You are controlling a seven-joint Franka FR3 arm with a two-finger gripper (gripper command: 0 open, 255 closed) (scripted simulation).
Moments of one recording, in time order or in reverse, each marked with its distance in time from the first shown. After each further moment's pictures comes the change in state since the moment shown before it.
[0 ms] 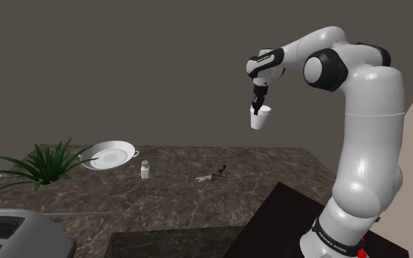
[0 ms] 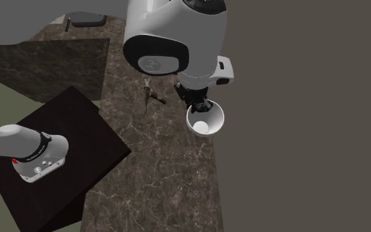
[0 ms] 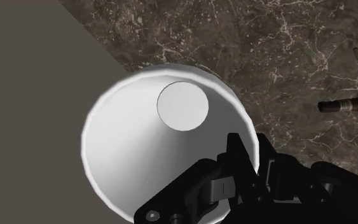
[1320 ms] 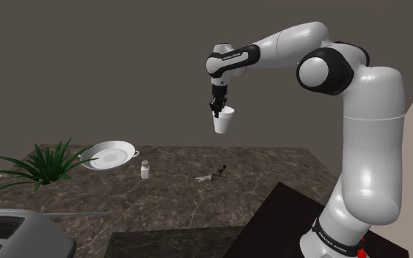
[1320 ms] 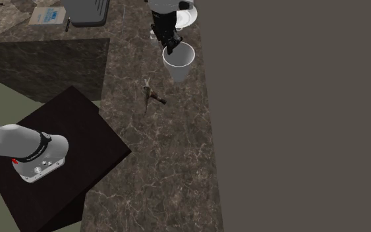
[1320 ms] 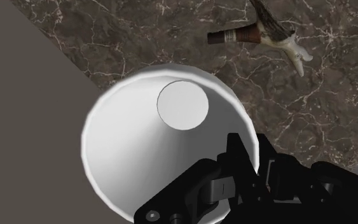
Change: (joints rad) arm 0.287 -0.001 0.133 0.039 -0.035 -0.039 0.427
